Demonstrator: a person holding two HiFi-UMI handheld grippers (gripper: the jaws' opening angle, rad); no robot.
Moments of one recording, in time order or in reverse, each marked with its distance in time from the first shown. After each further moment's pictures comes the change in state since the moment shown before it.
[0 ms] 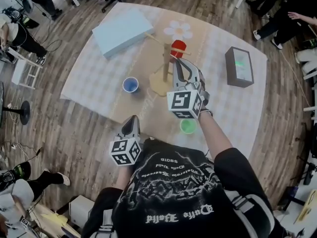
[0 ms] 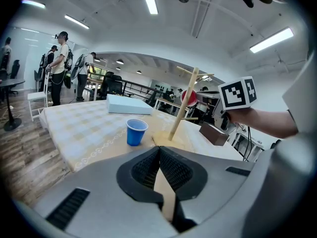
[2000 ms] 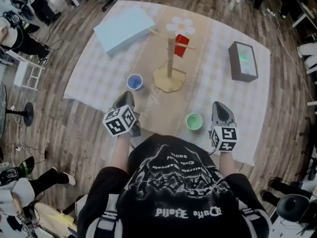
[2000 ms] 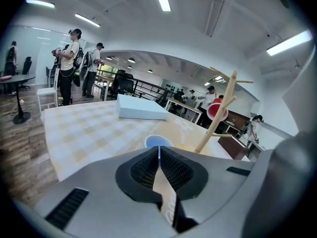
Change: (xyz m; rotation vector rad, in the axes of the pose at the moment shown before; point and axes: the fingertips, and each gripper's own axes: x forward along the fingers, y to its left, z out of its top) left arm 0.065 0.067 0.050 -0.087 0.015 0.110; right arm -0.157 -0.007 -0.185 0.542 0.279 0.010
